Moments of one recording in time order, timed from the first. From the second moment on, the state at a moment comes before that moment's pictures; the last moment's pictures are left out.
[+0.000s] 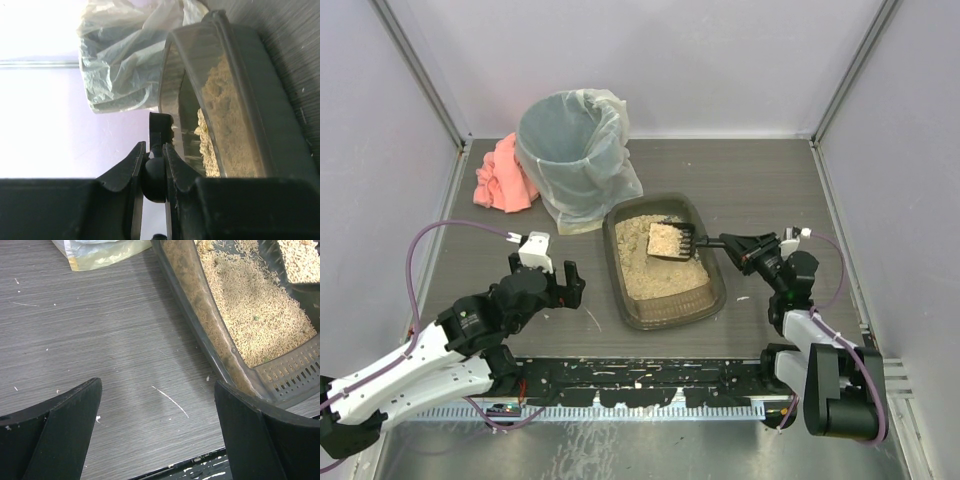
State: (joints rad) left arm -0.98 0.63 0.69 -0.64 -0.53 -0.56; right arm -0.10 1.04 0.15 0.80 -0.62 1.43
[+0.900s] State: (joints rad) left arm -0.98 0.62 0.69 -0.64 -0.53 -0.56; right arm -0.10 1.10 0.13 0.91 -0.63 1.50
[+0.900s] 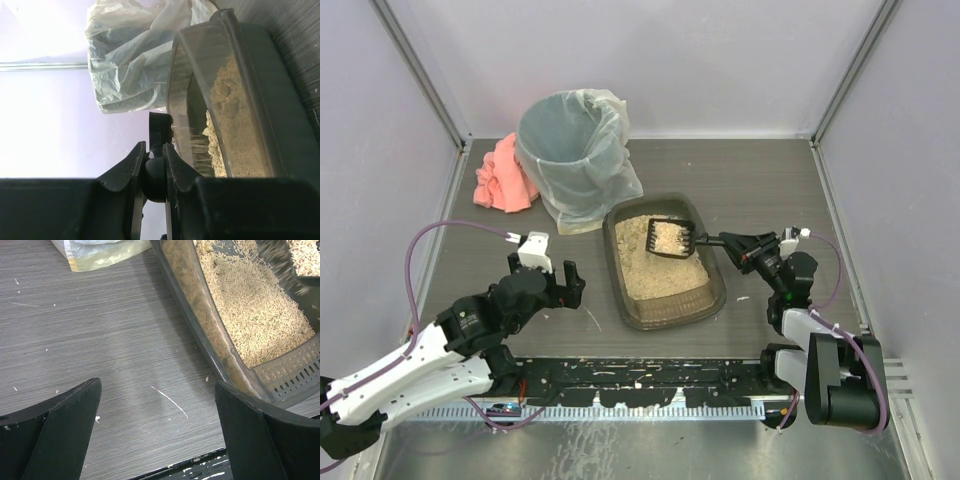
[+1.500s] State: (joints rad) left arm -0.98 0.60 0.69 -0.64 -0.53 -0.56; right arm -0.08 1.07 0.16 0.91 -0.62 1.47
